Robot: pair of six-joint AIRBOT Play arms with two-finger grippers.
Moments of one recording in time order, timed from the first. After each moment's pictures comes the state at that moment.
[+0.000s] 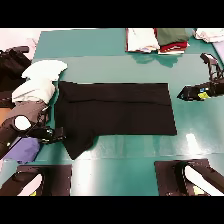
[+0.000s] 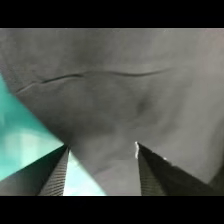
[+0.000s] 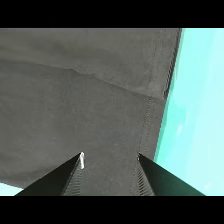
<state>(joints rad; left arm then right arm) -0.06 -0.86 0.45 1.16 -1.09 -1.65 -0.19 -0.98 1.06 -1.27 1.31 1.37</state>
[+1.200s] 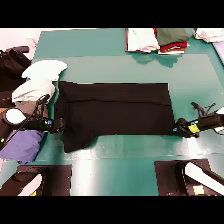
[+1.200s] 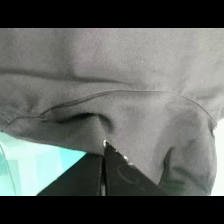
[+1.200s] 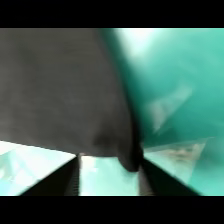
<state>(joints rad) -0.06 -0.85 0.57 1.10 -1.08 -1.54 -0.49 -1.12 0.55 -1.10 1.32 1.32</state>
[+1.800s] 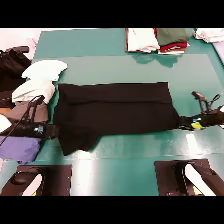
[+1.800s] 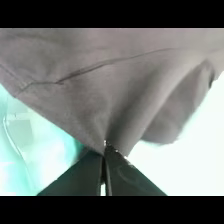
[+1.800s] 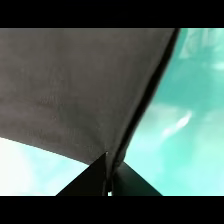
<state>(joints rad) -0.06 -0.61 0.61 1.13 -1.35 -1.52 -0.35 -0.82 0.65 -1.25 1.39 1.31</state>
